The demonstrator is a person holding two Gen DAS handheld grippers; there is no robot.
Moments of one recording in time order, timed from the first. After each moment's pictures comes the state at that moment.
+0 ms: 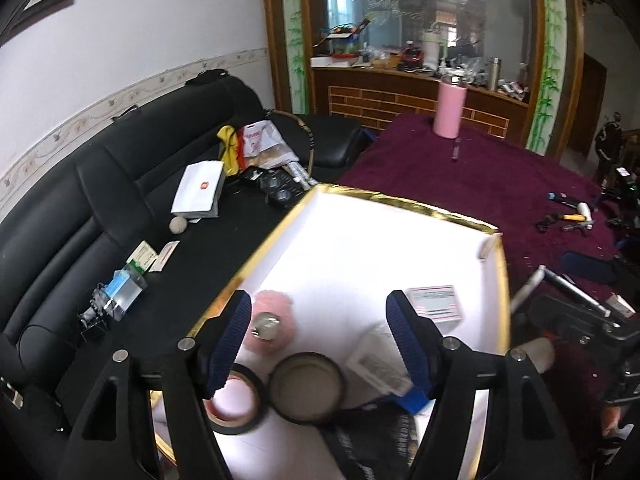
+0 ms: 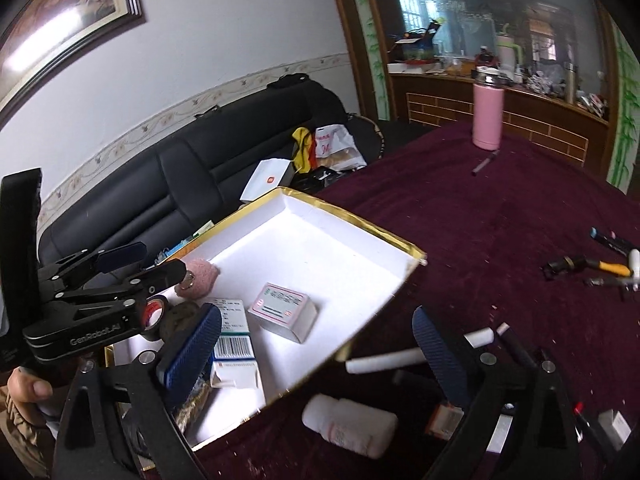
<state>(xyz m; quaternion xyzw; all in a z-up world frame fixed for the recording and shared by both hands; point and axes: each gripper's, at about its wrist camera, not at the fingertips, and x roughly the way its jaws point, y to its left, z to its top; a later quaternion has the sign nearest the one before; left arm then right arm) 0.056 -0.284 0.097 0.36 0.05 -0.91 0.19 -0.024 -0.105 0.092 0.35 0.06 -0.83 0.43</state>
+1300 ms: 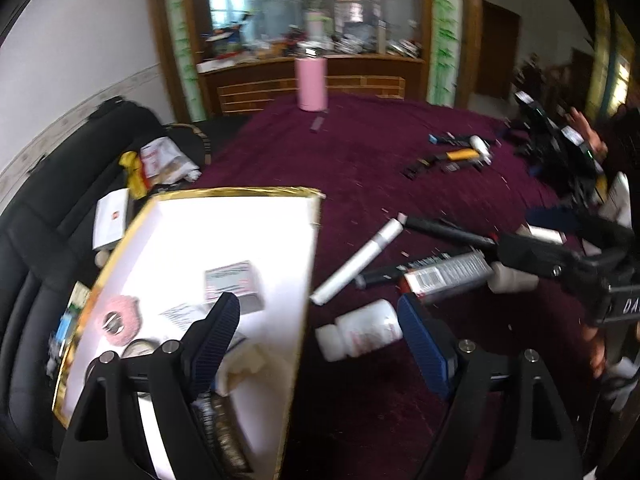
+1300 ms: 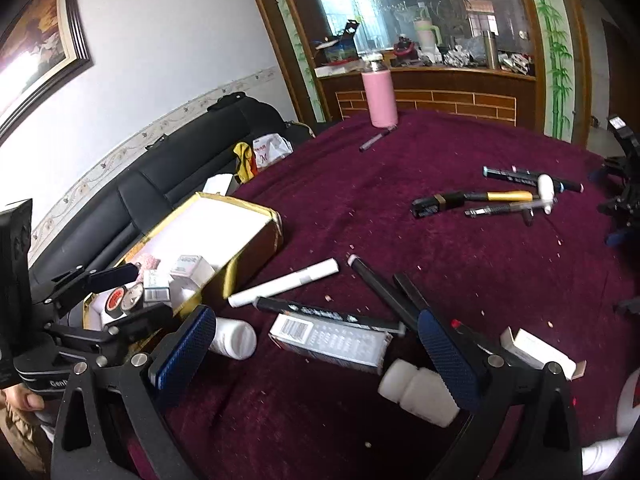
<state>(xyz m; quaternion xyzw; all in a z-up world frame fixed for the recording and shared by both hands) 0.026 -0.145 0.084 0.40 -0.02 -0.91 0.03 -0.043 0.041 0.083 0.37 0.00 -0.85 0.36</state>
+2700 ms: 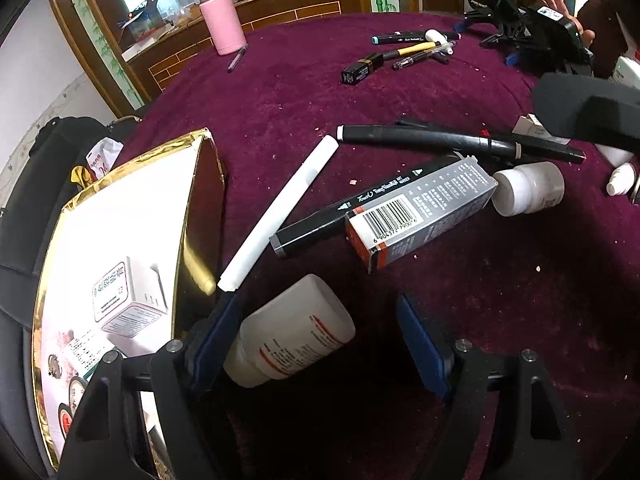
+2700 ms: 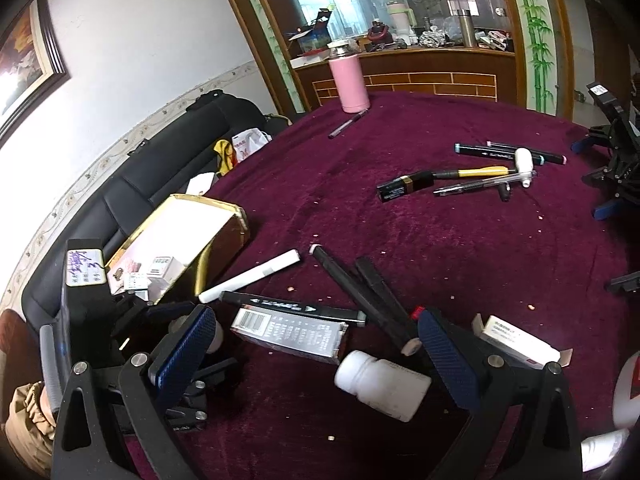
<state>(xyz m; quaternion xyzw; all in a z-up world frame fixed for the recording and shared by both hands) -0.023 -0.102 0.015 0.50 -0.11 -0.86 -0.03 -0.064 0.063 0.074 0.40 -0.02 -0.85 0.33</state>
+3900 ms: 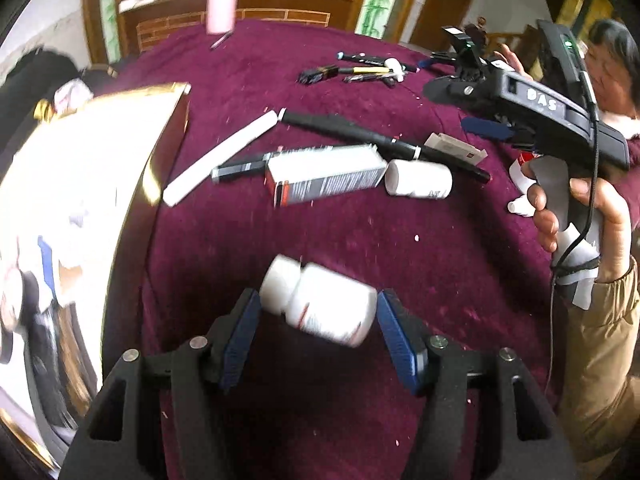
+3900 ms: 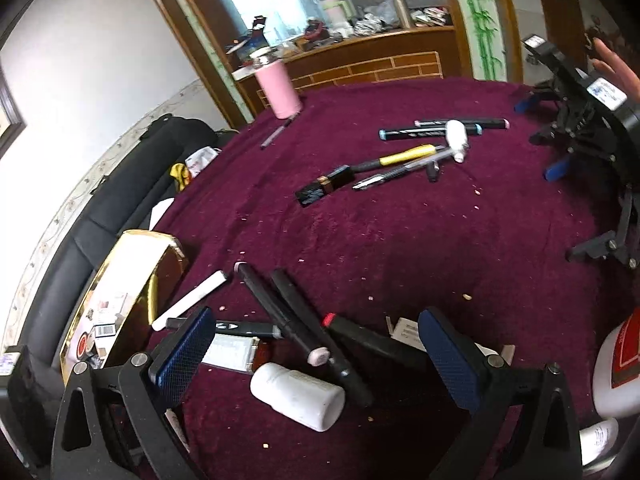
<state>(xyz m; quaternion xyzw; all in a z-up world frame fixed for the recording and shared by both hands) 0.045 -0.099 0.030 0.50 0.06 -0.86 -0.10 -0.095 0.110 0.066 0.42 -0.07 -0.86 0.27</state>
